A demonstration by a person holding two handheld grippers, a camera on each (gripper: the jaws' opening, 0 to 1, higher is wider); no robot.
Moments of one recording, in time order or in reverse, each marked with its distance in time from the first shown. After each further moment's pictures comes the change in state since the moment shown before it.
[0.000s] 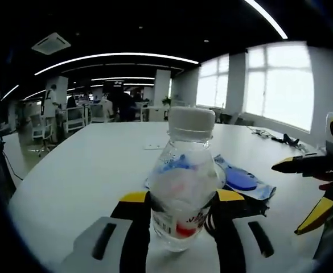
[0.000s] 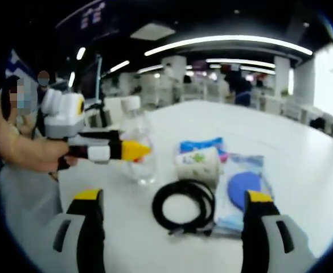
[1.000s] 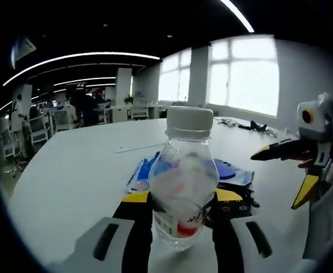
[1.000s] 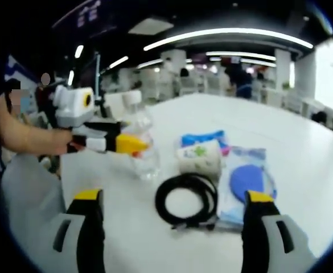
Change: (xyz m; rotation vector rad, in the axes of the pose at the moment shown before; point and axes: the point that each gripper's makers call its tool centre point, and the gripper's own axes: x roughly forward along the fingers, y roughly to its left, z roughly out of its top) left arm 0.002 -0.004 0.000 0.084 0.044 -0.304; right arm -0.001 0.003 -0.006 0.021 0.051 0.015
